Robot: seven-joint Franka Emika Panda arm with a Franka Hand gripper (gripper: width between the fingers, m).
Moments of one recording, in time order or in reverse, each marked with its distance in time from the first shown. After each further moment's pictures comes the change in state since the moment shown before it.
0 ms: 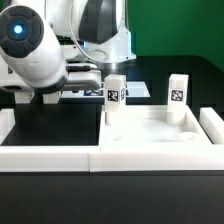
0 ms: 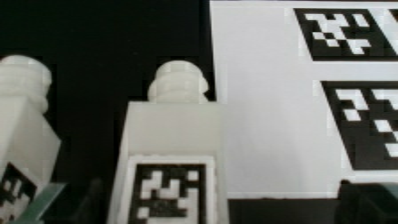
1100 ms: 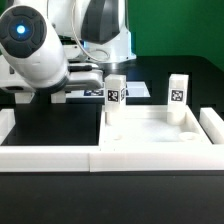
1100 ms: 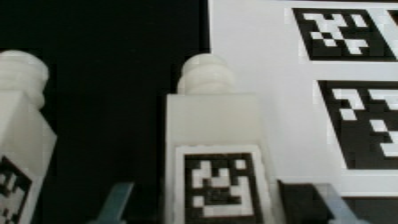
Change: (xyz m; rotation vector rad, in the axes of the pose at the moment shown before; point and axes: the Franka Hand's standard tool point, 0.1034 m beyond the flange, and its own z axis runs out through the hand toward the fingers) arm 0.000 -0.002 -0.002 -0.005 0.002 -0.015
